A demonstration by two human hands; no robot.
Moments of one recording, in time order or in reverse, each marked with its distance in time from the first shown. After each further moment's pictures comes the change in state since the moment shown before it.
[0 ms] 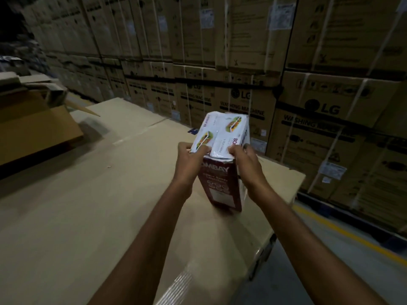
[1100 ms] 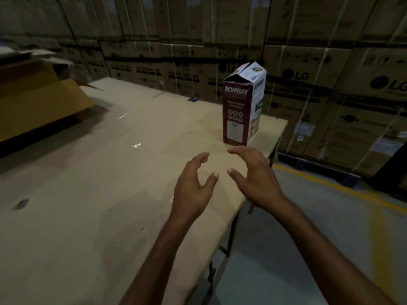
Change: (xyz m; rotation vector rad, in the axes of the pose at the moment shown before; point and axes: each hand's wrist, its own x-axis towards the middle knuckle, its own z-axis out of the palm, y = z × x) left_hand -0.297 -0.064 -0.208 0.446 -0.192 0.359; right_hand -0.344 0.050 0.041 -0.715 0.034 -0.534
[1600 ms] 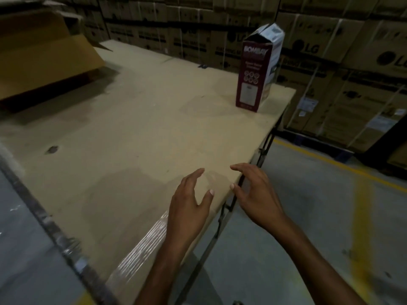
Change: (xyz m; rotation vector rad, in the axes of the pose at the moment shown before) left_hand -0.197 -0.048 -0.085 0.092 -0.007 -0.106; right_hand -0.186 -0.085 0.056 0.013 -0.128 0.135
